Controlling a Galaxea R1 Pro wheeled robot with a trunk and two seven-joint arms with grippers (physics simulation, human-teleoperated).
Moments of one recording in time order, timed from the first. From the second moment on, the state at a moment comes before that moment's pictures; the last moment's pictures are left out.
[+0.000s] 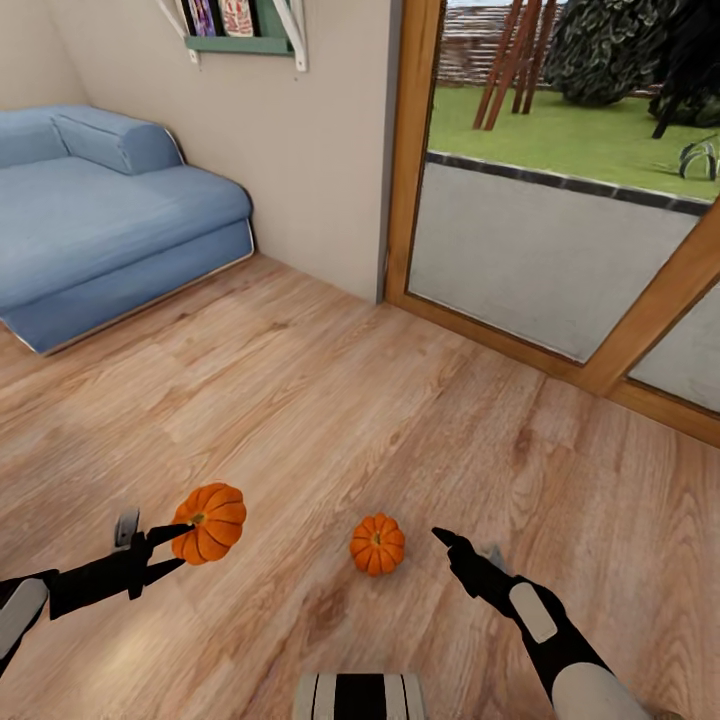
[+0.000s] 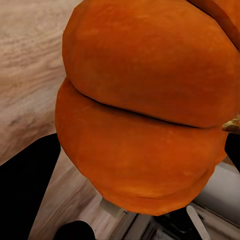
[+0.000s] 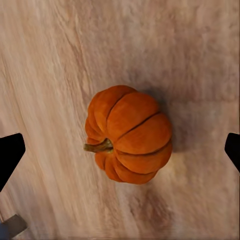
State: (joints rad) left arm -0.49 0.45 0.16 -0.71 0.84 1.05 -0.78; right arm -0.57 0.02 -0.33 -0.53 -0.68 0.46 0.33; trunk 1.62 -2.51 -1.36
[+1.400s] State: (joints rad) left arm -0.49 0.48 0.16 -0.71 0.83 1.05 -0.98; right arm -0.58 0.03 -0.31 -0.51 -0.61 0.42 0.46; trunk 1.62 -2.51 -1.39
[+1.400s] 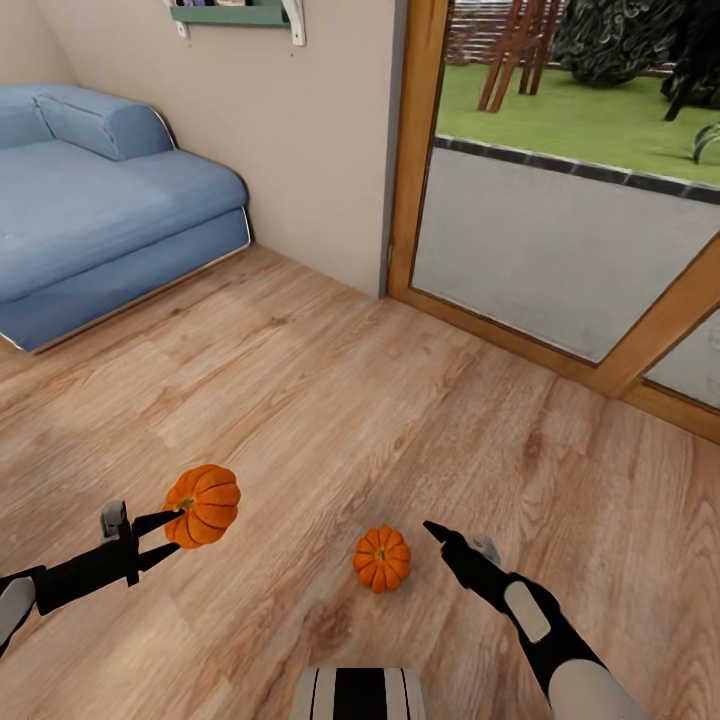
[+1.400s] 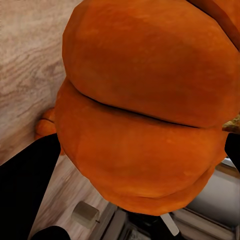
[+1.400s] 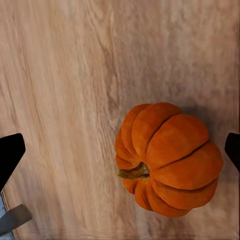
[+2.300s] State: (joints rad) left arm -0.49 0.48 0.16 -0.71 0.83 1.05 -0.98; right arm -0.61 0.03 -0.31 -0.48 -0.50 0.42 0.46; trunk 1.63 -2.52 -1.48
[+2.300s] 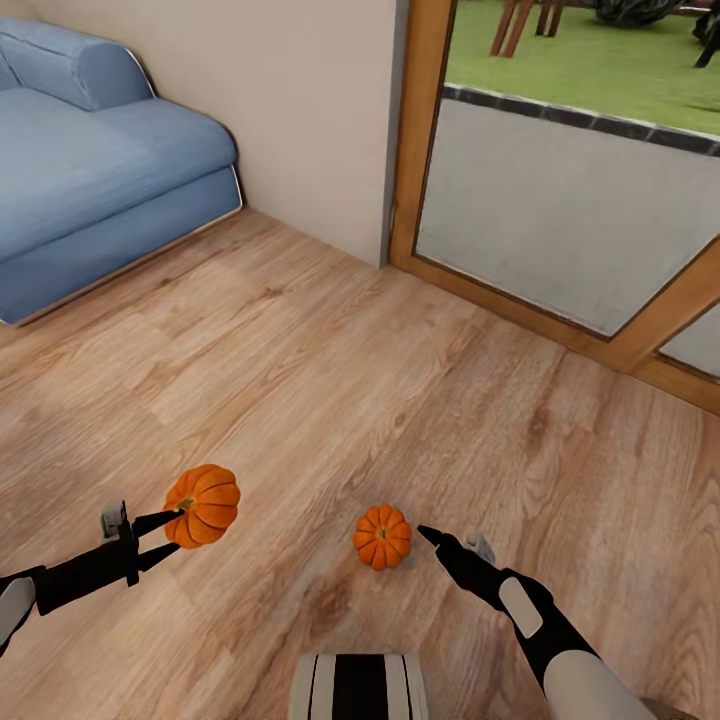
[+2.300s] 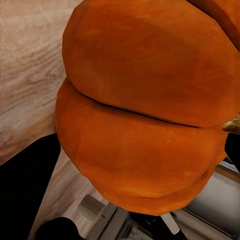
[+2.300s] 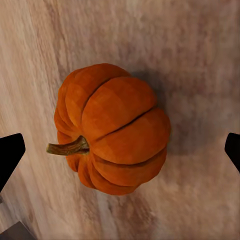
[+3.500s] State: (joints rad) left arm -0.49 0.48 0.16 -0.71 0.83 1.05 -0.98; right arm -0.63 0.05 -0.19 -0.48 -0.48 0.42 0.46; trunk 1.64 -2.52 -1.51
